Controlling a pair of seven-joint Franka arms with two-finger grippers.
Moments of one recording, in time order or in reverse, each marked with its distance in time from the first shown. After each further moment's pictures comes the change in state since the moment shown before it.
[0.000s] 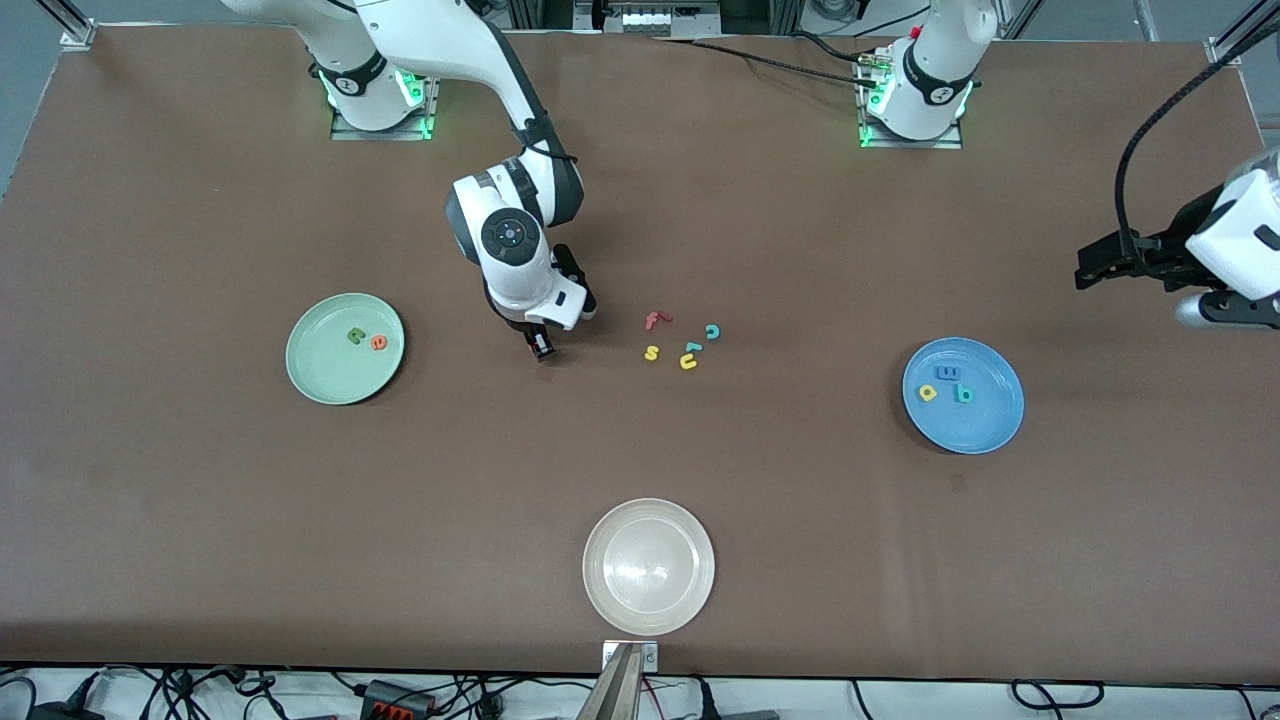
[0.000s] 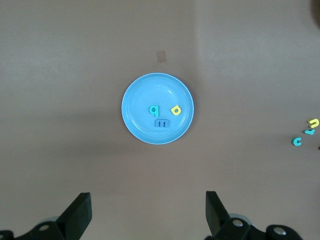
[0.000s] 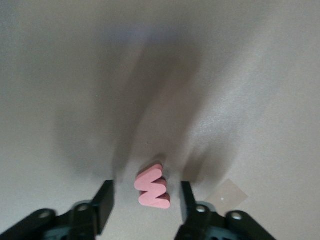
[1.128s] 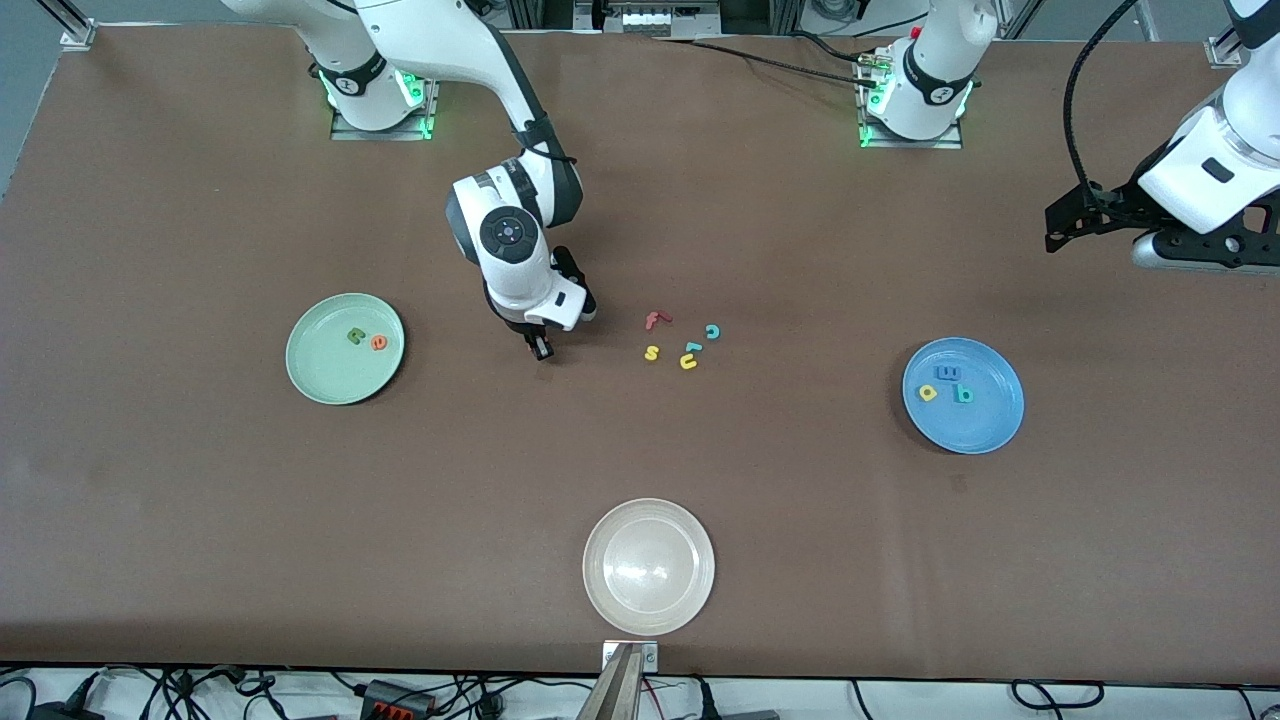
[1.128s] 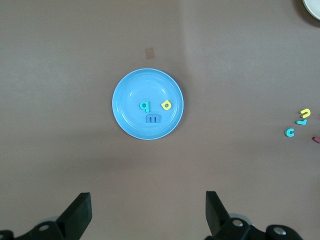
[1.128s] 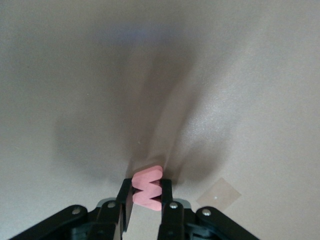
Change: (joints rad) left arm -0.107 -0.144 0.056 -0.171 0.000 0.074 -0.020; right arm 0.000 0.004 0.001 -0.008 0.000 0.037 0.000
